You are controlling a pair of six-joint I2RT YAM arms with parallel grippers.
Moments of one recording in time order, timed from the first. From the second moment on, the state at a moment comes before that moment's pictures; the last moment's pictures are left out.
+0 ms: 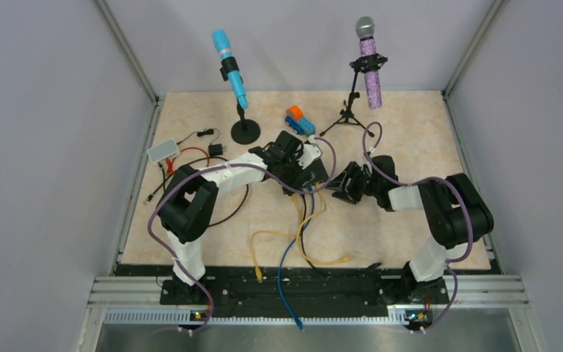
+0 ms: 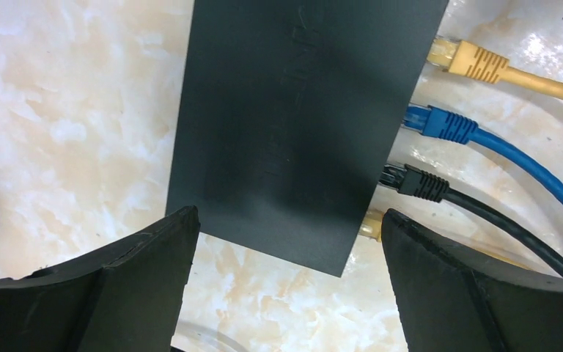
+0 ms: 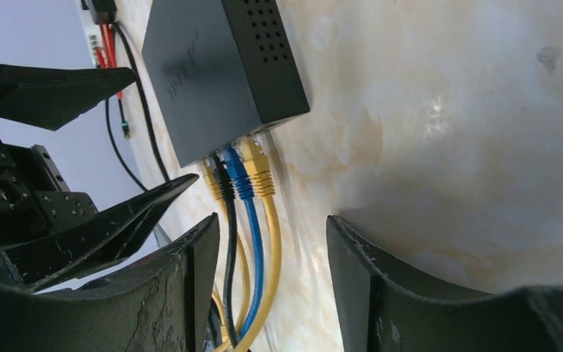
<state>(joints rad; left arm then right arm) -0.68 1.87 1.30 -0.38 0.03 0.33 0.26 1.66 0.56 0.41 -0.55 0.91</state>
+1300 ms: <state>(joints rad) -0.69 1.93 1.35 -0.41 0.01 0.37 0.31 1.91 0.62 0.77 -0.58 1.11</state>
